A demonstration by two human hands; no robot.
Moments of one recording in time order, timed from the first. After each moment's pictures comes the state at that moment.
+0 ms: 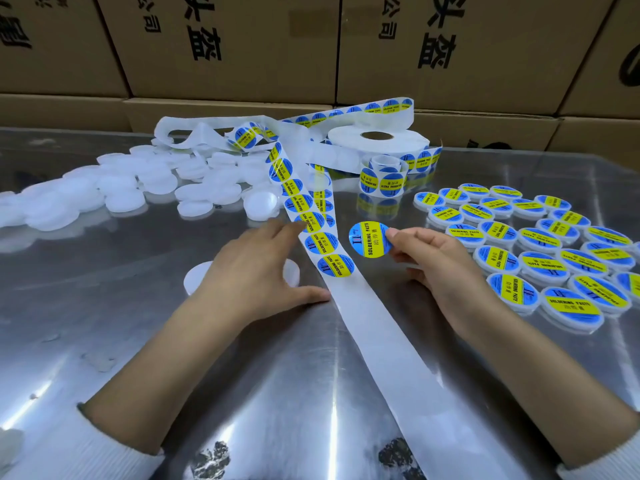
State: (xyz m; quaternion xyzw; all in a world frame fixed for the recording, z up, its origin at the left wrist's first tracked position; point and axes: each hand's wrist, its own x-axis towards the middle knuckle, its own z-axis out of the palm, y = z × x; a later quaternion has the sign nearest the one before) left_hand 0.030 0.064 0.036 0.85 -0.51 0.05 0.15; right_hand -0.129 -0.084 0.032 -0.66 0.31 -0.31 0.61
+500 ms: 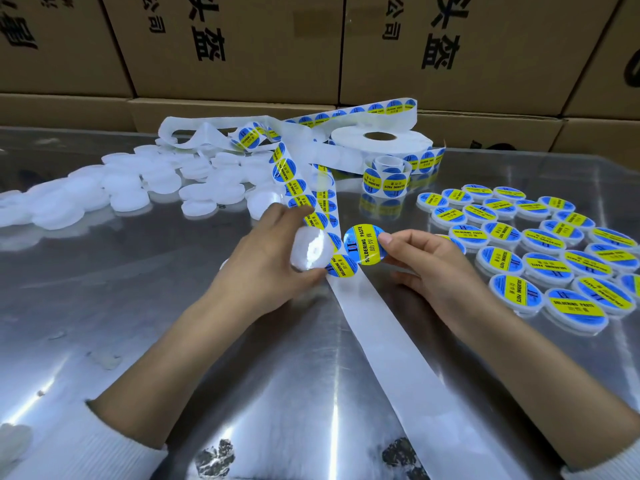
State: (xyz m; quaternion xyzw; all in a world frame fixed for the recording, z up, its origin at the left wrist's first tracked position) left_hand 0.027 0.059 0.038 0.78 -0.53 0.04 0.32; right_hand -0.128 -0.080 0.029 -0.67 0.26 -0.27 0.64
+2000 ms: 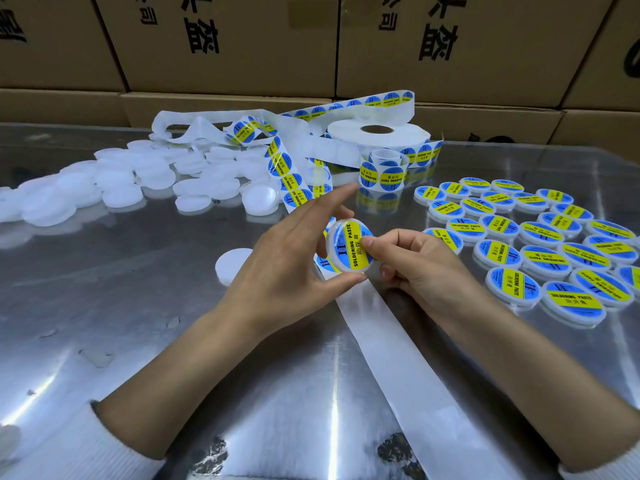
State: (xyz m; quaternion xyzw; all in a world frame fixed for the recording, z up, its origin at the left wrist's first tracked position) left_hand 0.003 0.054 0.036 0.64 -0.64 0.11 0.42; right_hand -0.126 -0.072 0.028 -0.68 0.25 -0.26 0.64
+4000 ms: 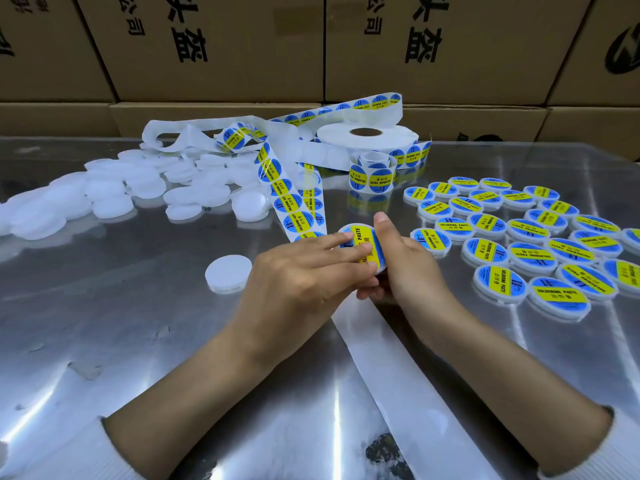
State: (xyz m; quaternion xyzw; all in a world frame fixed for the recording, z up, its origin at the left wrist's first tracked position) left_hand -0.020 0.051 0.030 0.53 -0.71 0.29 0.37; right_hand -0.121 -0.053 0.041 -0.67 0.31 -0.29 0.61
